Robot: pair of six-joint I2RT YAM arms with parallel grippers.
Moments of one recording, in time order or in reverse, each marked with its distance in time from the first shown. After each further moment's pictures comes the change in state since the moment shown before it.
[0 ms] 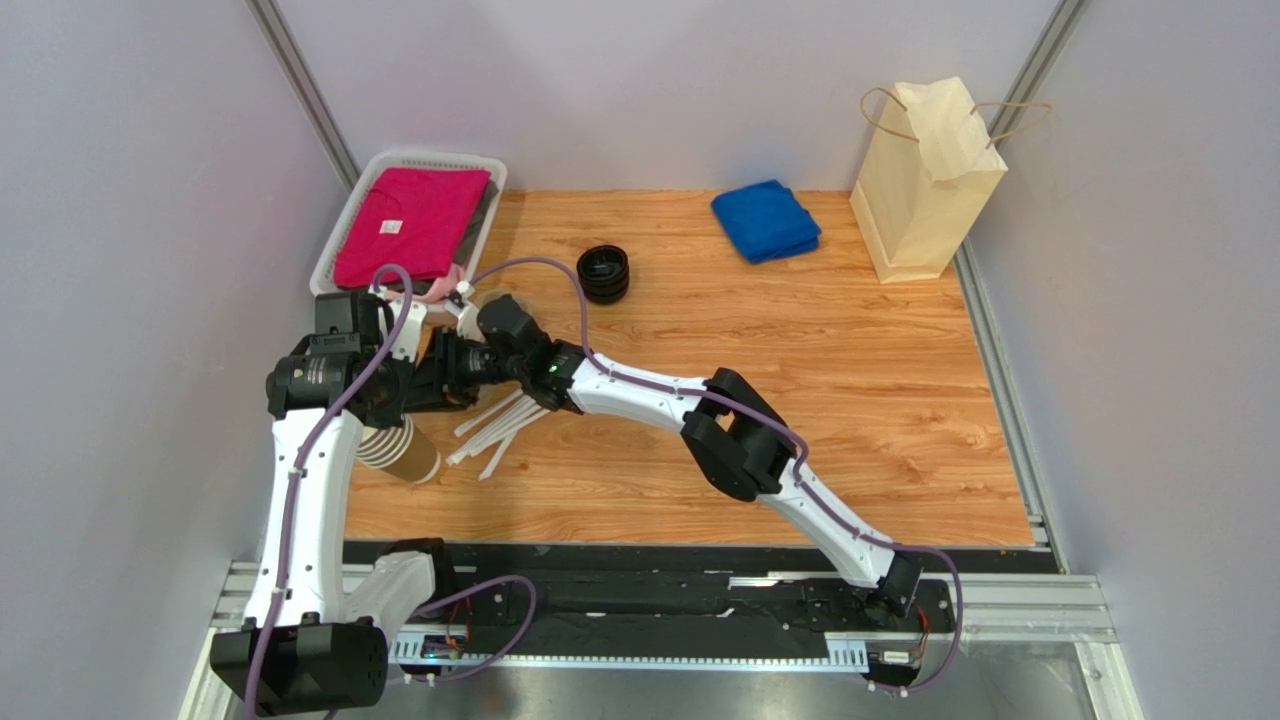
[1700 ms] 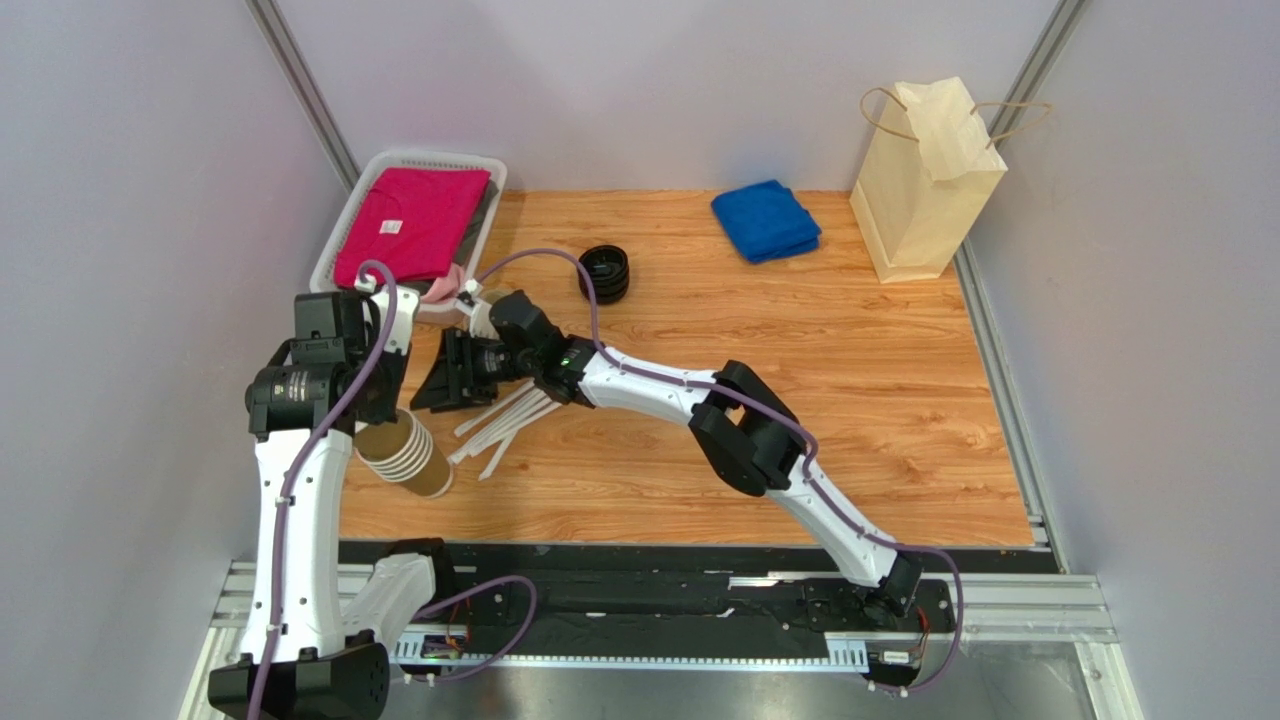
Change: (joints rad) left arm 0.000 -0.048 0.101 -0.030 0.038 0.002; right arm -0.031 -0.035 -0.064 -0.063 -0.017 -0.214
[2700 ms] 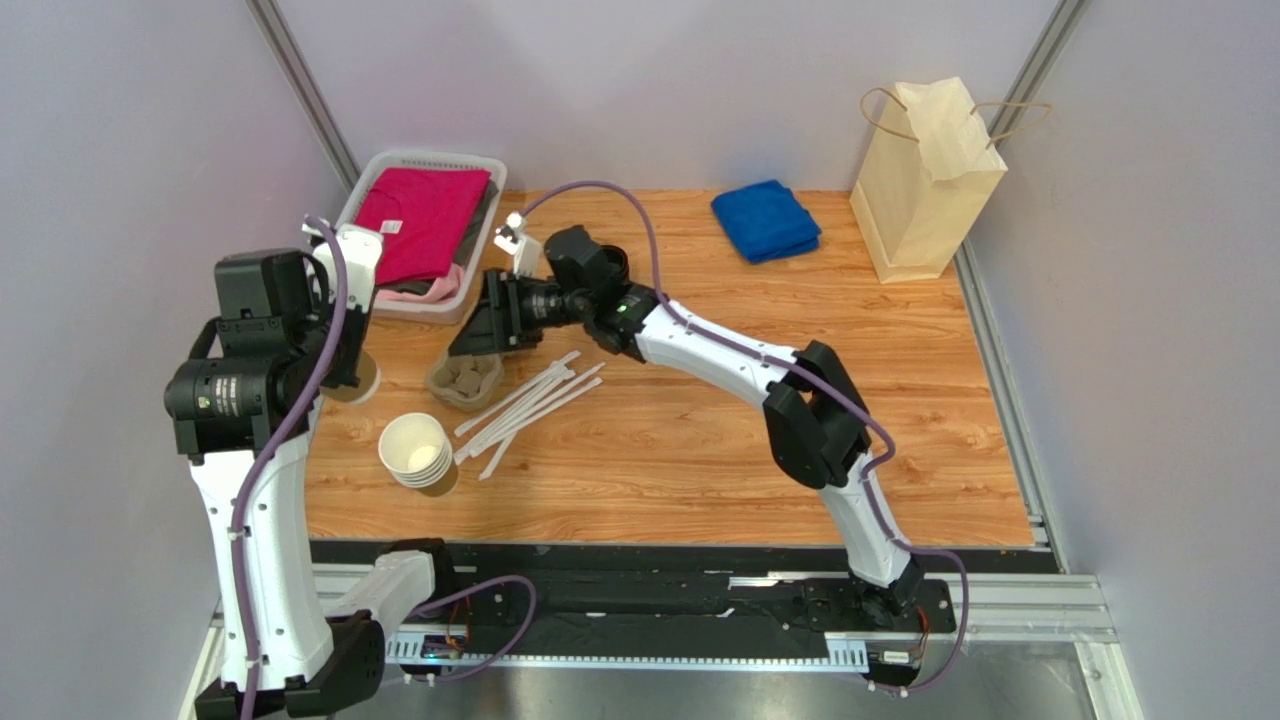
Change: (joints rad) left arm -0.008 0.069 0.437 -0.167 0.002 0.057; right arm -0.116 -0.286 -0.146 -0.115 -0.083 -0.209
